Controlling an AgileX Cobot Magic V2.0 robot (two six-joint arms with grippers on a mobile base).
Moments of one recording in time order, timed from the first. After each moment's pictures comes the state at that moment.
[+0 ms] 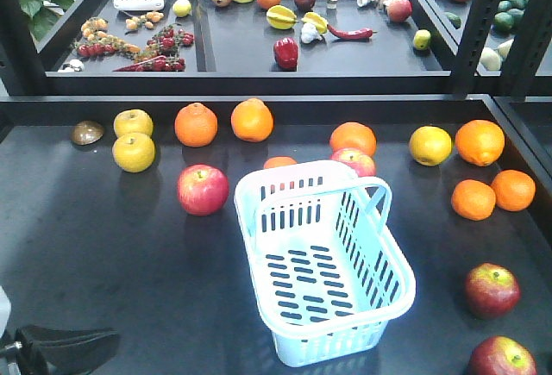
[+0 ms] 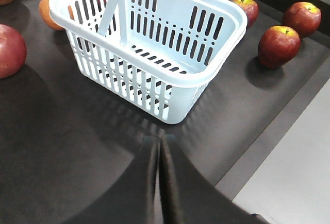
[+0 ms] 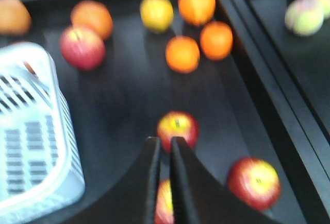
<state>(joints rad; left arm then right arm) -0.47 0.67 -0.36 -0.74 0.44 0.72 0.01 0.65 -0.73 -0.19 0.84 0.25</state>
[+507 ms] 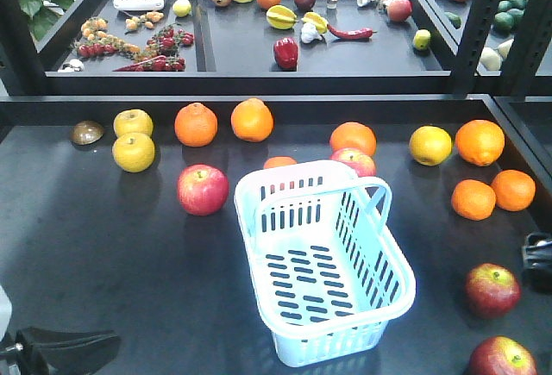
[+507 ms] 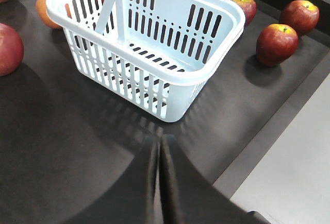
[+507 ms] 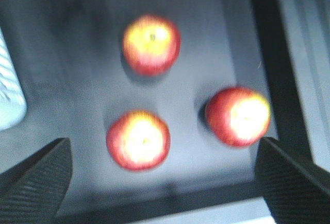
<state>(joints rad) -0.47 0.67 -0.36 -0.74 0.45 0.72 0.01 1.17 -0.81 -0.22 0.96 0.21</state>
